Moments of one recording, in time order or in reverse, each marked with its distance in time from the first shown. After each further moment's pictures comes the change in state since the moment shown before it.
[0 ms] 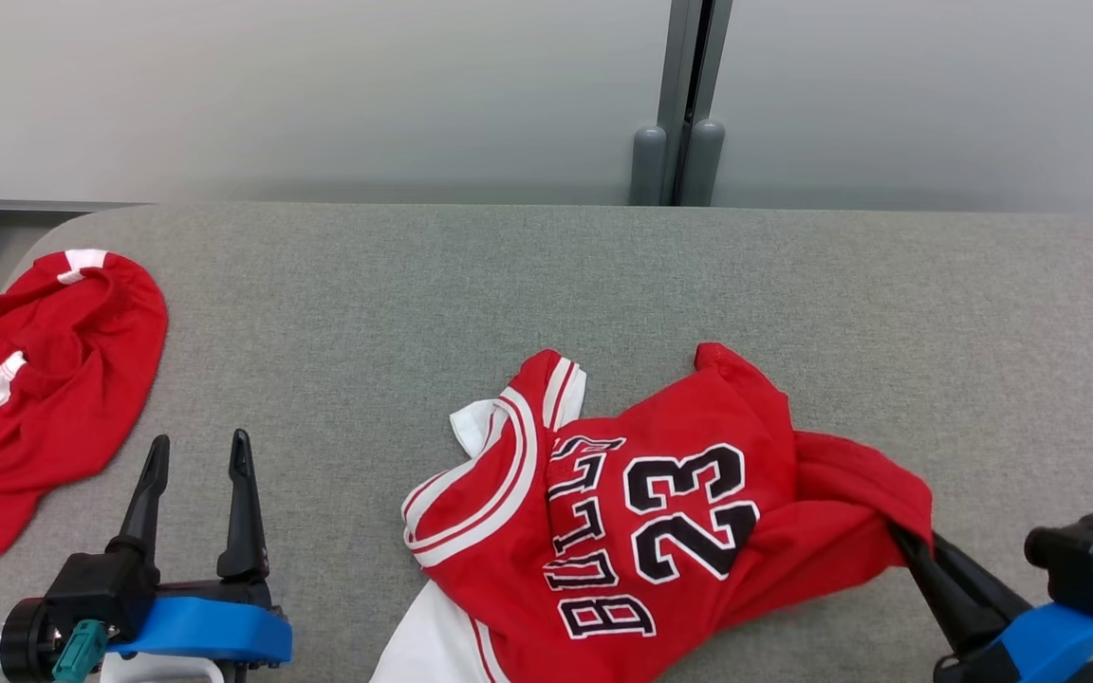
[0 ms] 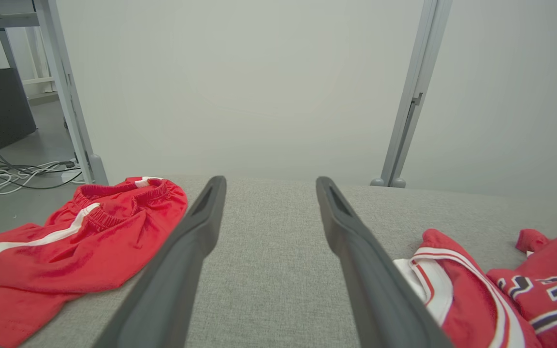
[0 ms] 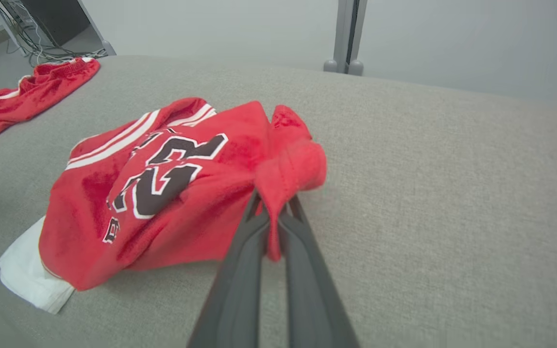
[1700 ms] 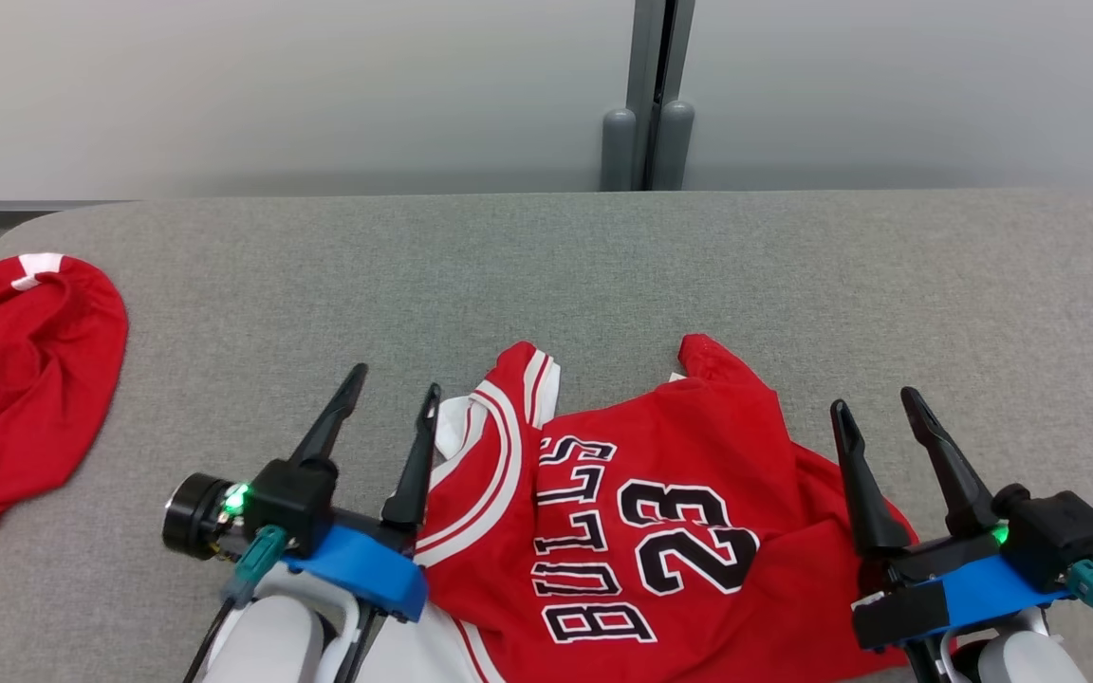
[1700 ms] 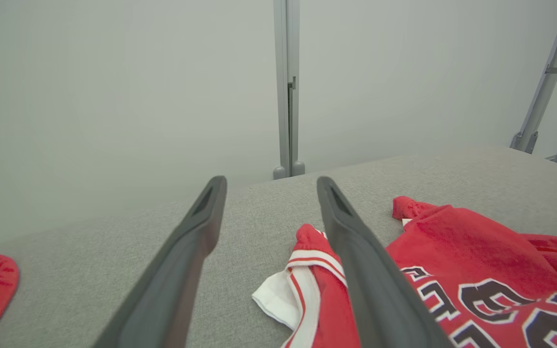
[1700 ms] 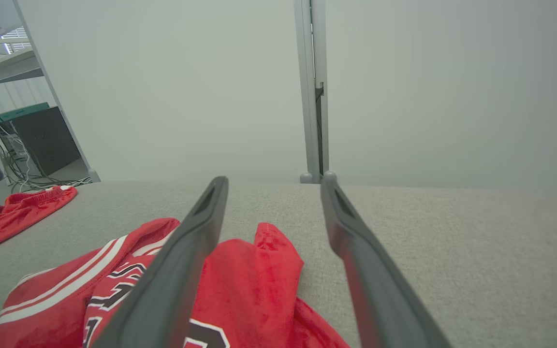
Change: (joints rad) left arm -0.171 0.041 -0.327 0.086 0.004 -0.005 0.022; right arm -0.252 0.130 0.056 0.440 -0.102 0.000 -0.648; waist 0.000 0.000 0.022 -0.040
